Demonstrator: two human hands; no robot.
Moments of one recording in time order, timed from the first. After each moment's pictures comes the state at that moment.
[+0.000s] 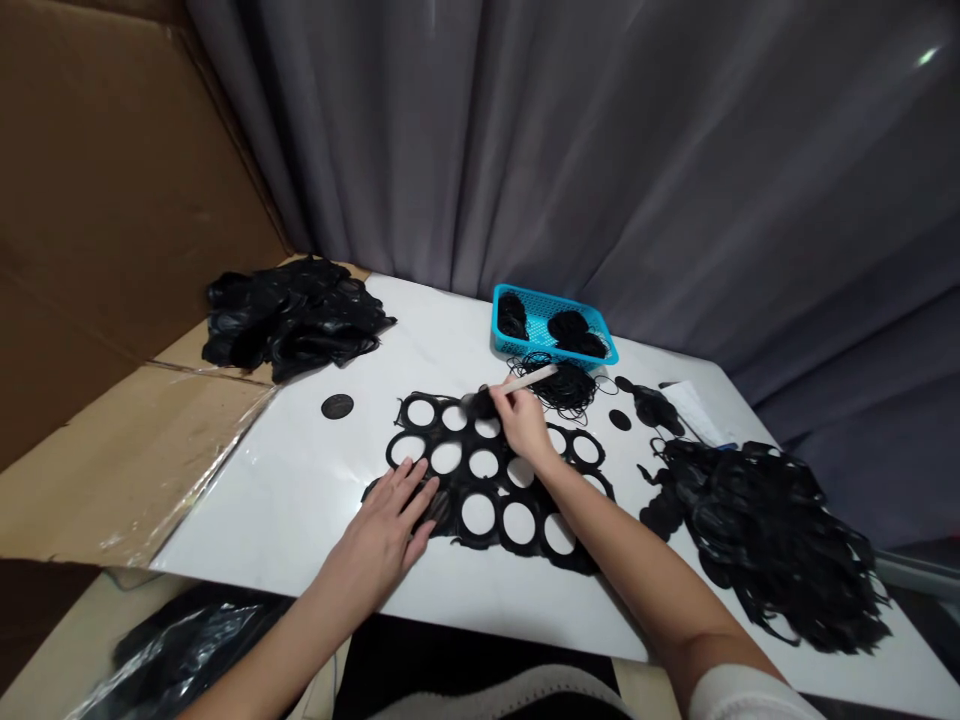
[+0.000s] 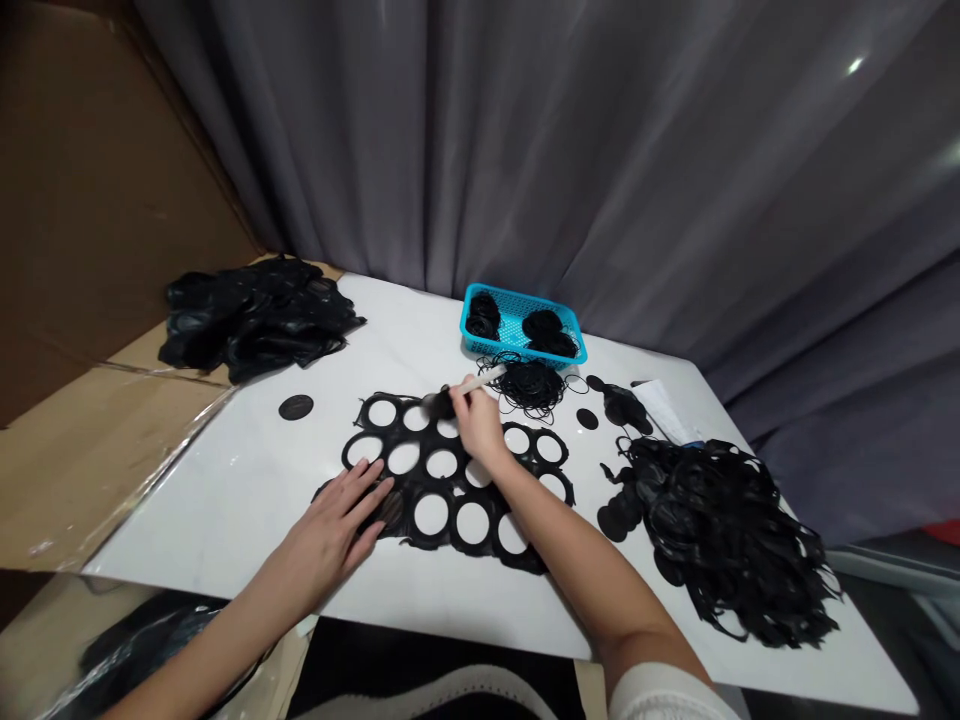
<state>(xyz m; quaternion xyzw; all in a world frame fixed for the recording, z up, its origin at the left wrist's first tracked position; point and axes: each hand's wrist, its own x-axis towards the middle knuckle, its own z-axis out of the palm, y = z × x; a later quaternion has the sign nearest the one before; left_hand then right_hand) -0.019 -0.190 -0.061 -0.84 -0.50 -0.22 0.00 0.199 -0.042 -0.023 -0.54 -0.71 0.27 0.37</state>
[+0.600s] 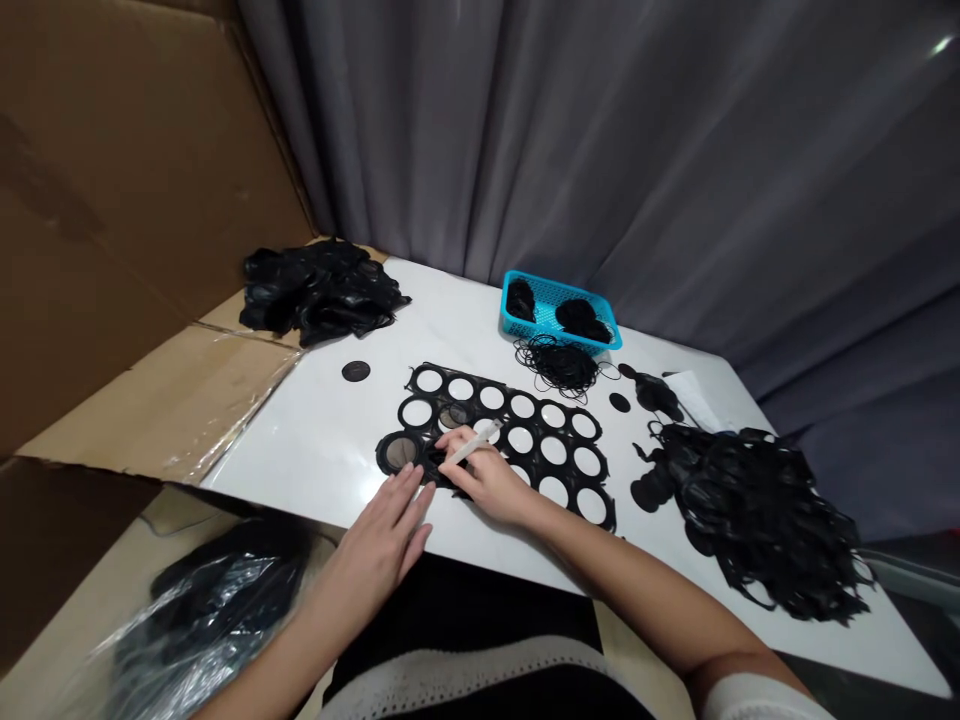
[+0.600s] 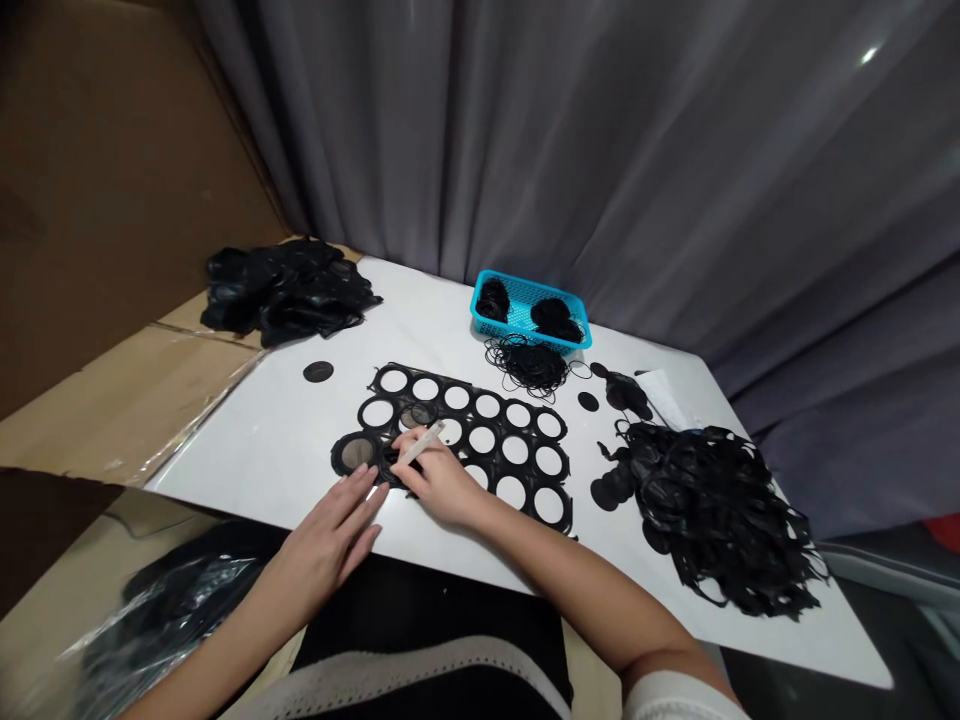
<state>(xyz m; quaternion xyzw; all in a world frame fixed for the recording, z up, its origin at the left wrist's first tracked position) -0.008 -0.262 -0.061 -0.83 -0.51 -0.22 0.03 0.185 -0.148 -0.013 -0.32 -0.82 0.41 0.23</state>
